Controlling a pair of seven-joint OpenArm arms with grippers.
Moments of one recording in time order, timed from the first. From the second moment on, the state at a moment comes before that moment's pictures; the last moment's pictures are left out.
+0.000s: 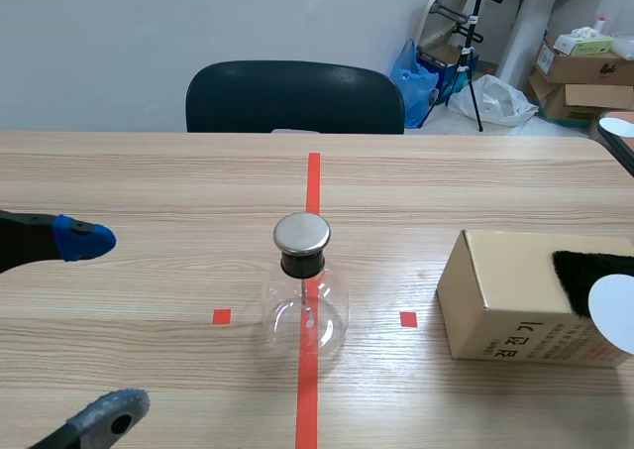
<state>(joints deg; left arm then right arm) 49.3 -41.2 -9.5 114.4 -6.3 -45.1 -33.7 -32.6 2.2 35.5 68.3 -70.2 -39.0 50.2</state>
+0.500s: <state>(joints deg) 49.3 -41.2 -9.5 114.4 -6.3 -45.1 -33.7 -33.3 2.2 35.0 72.6 -70.7 -38.9 44.0</state>
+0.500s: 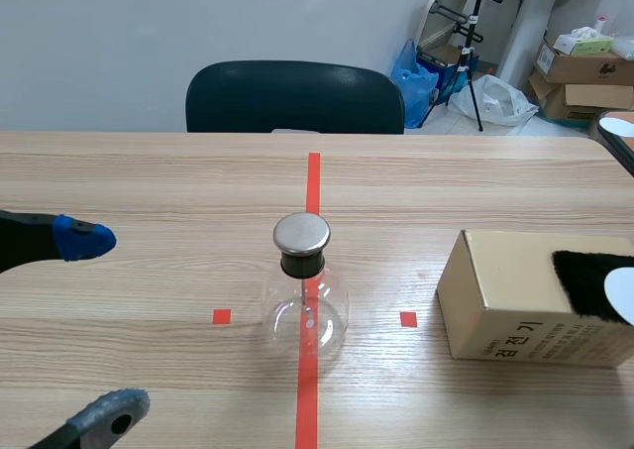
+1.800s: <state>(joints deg) 23.3 -35.2 10.9 86.8 -0.1 -45.1 -22.2 -31.8 7.9 -9.9 95.5 -91.3 -35.1 -5.5</state>
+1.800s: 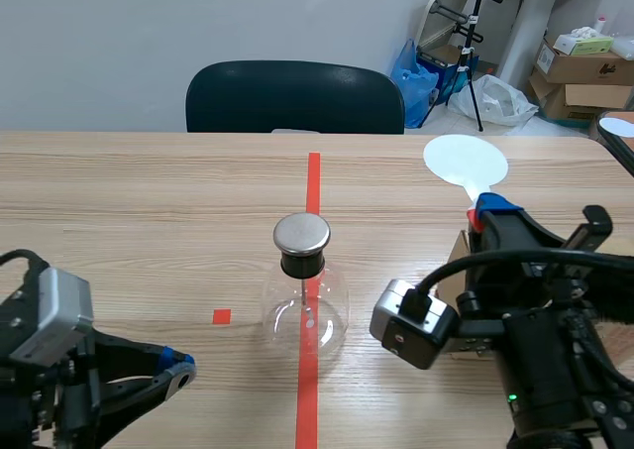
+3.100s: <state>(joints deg) 6.2 -28.5 21.9 66.4 2.9 -40.3 -30.7 -31.8 14.5 -19.1 95.4 -91.3 -30.3 -8.7</state>
